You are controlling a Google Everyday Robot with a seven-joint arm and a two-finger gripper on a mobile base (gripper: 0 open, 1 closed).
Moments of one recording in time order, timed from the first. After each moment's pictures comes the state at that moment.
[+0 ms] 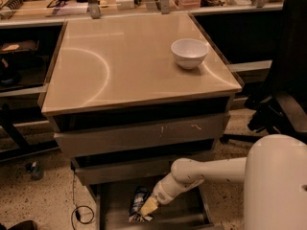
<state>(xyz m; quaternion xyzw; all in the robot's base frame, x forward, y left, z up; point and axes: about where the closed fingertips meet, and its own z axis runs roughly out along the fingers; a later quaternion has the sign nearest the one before) 0.446 0.020 0.332 -0.42 0.84 0.32 0.07</state>
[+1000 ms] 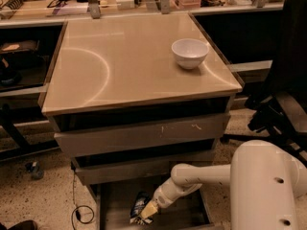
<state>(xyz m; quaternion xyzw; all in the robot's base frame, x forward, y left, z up) 0.453 0.020 0.272 -0.39 0.85 0.34 0.05</state>
